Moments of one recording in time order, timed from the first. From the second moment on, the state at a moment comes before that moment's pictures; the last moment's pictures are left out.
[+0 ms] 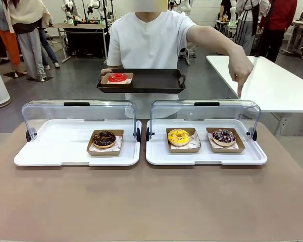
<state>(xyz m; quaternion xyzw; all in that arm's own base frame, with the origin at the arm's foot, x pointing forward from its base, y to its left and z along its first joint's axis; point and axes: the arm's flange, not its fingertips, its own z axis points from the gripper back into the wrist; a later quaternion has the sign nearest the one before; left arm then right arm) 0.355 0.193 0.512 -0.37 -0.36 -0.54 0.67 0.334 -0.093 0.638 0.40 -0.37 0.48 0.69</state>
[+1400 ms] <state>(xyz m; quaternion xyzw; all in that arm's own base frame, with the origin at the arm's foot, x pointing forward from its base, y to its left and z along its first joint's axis) 0.356 0.193 0.511 -0.37 -0.36 -0.54 0.67 0.368 0.060 0.614 0.08 0.07 0.58 0.80</state>
